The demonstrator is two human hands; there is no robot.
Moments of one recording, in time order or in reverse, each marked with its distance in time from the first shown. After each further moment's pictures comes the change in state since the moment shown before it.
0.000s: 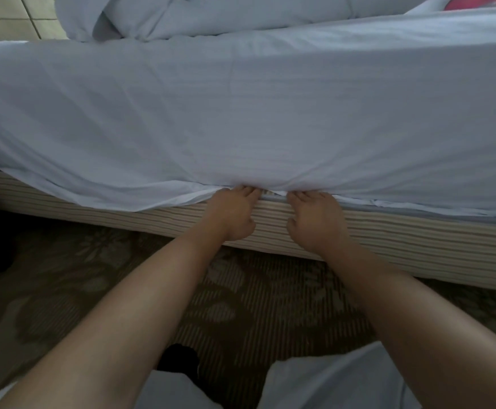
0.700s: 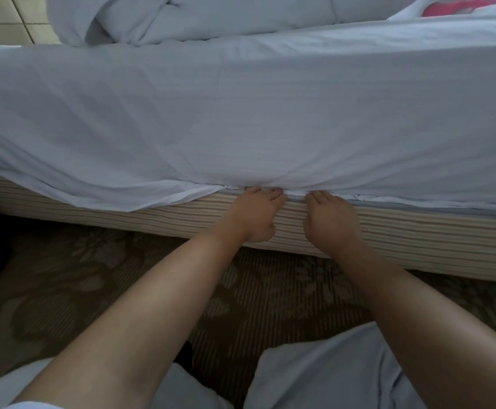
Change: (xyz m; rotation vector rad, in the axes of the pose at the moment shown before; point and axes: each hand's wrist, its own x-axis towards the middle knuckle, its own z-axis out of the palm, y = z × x) left_hand 0.005 0.055 -0.014 0.080 -0.039 0.186; right_hand -0.034 0.028 -0.008 -0.078 0.053 0.083
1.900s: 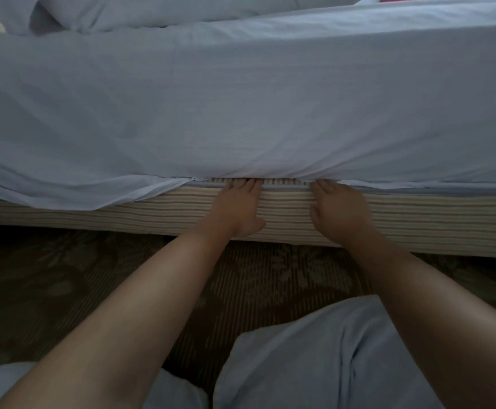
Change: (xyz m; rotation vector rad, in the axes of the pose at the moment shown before) left_hand 0.015 0.030 0.009 -0.098 -0.028 -0.128; right_hand -0.030 0.061 -0.003 -0.026 0.180 0.051
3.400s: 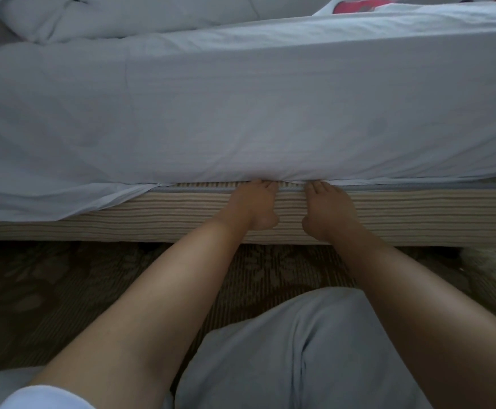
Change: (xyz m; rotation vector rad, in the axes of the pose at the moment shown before) left_hand 0.035 0.085 -0.020 -0.067 0.054 0.113; right_hand -0.023 0.044 -0.020 -0.105 -0.265 0.157
